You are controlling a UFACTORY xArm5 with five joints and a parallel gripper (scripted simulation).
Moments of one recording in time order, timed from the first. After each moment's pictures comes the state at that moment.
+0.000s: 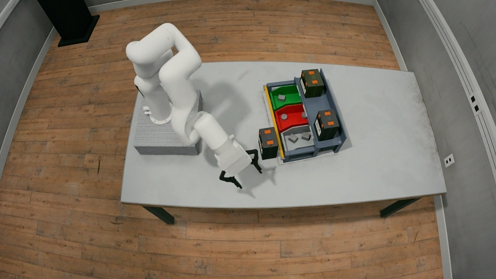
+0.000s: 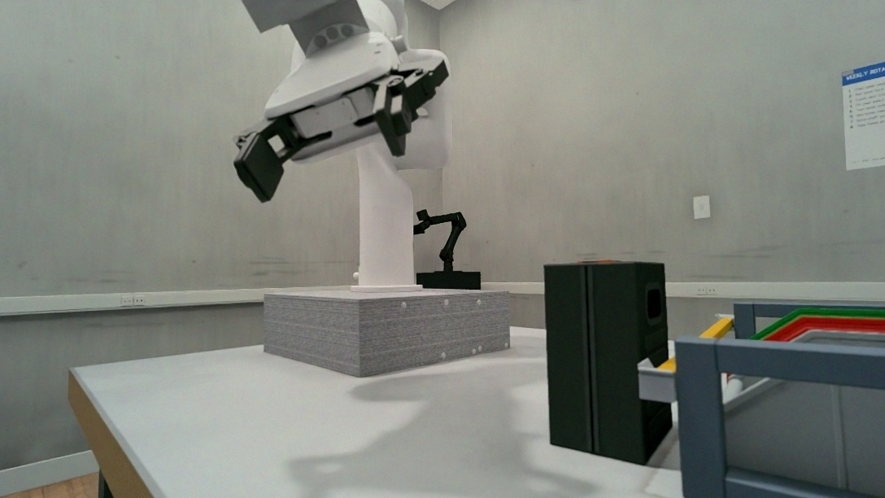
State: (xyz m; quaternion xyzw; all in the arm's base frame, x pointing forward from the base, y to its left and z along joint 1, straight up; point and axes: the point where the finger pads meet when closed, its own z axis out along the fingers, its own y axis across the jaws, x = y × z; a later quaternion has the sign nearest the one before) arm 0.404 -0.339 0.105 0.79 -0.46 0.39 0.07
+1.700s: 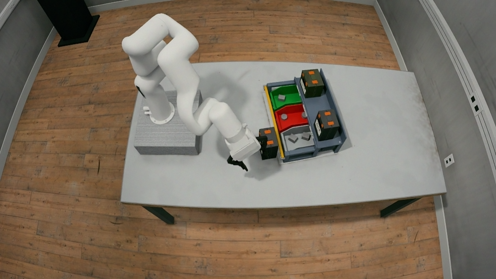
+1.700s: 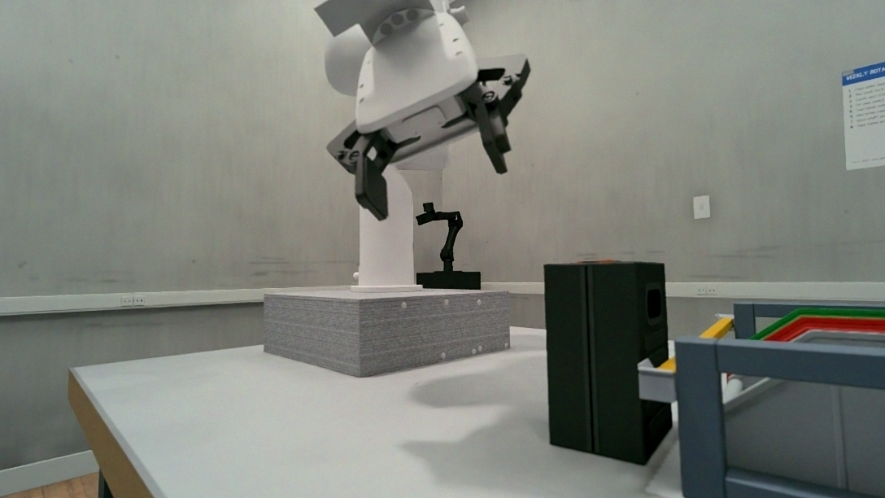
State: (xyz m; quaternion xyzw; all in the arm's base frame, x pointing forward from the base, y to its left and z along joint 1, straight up) arm 0.427 -0.269 0.096 0.81 -0.52 0.28 0.00
